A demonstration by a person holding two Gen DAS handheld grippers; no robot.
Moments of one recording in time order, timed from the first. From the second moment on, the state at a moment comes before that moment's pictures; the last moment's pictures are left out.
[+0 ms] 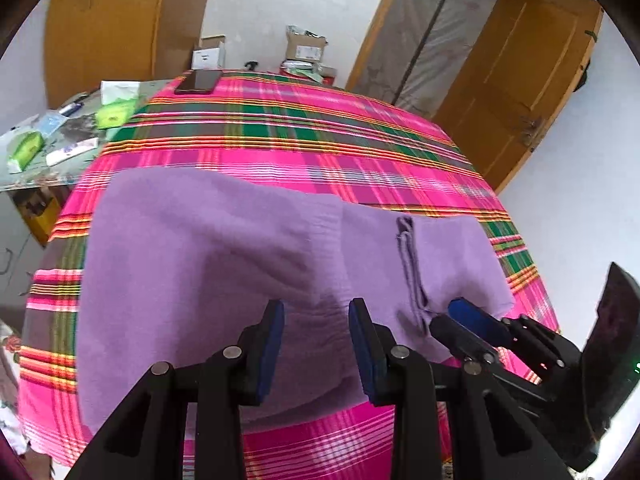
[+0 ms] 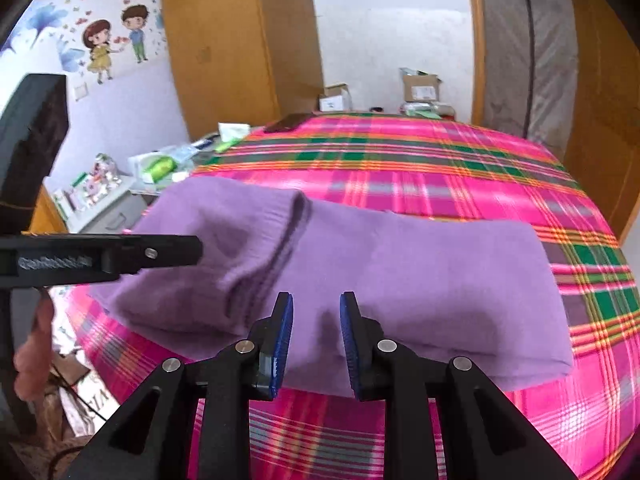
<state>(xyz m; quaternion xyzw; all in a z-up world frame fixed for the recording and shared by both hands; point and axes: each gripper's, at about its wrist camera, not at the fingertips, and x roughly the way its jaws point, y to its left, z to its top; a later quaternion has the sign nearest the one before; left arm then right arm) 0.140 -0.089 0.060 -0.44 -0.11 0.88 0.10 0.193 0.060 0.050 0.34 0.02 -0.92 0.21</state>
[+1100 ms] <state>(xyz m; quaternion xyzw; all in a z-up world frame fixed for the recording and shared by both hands) 0.151 -0.227 0.042 -0.43 -0.20 0.88 -0.05 0.192 -0.017 0.035 0.33 0.10 -0.89 0.30</state>
